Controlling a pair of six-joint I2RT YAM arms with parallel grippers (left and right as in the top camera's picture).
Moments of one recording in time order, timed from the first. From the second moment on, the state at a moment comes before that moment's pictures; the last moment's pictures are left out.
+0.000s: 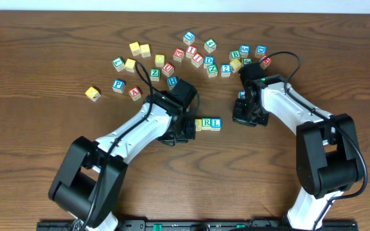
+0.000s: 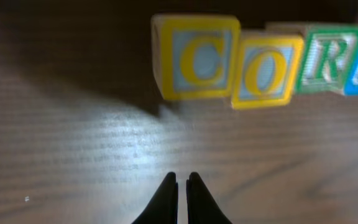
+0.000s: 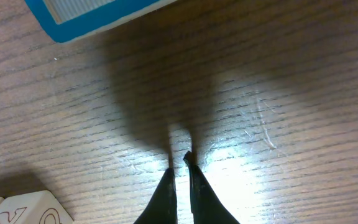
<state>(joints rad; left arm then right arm) -0.57 1.79 1.14 -0.78 0.22 -0.58 0.28 1.94 1.23 -0.82 -0.06 0.54</state>
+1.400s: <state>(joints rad) -0.62 1.86 1.14 -0.63 0.24 -0.62 0.28 1.94 1.23 -0.80 -0.05 0.54</state>
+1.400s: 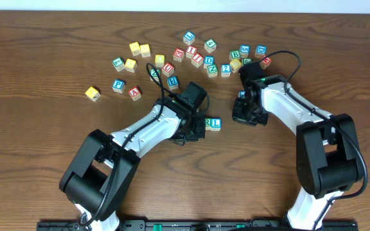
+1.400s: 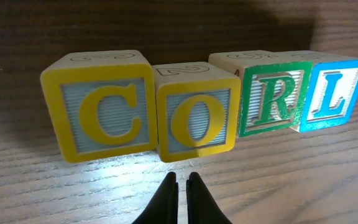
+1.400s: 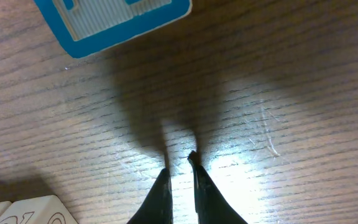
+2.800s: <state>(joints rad) -0.62 1.86 1.14 -0.57 0.23 -0.62 0.28 1.94 1.23 -0.81 -0.05 0.54</state>
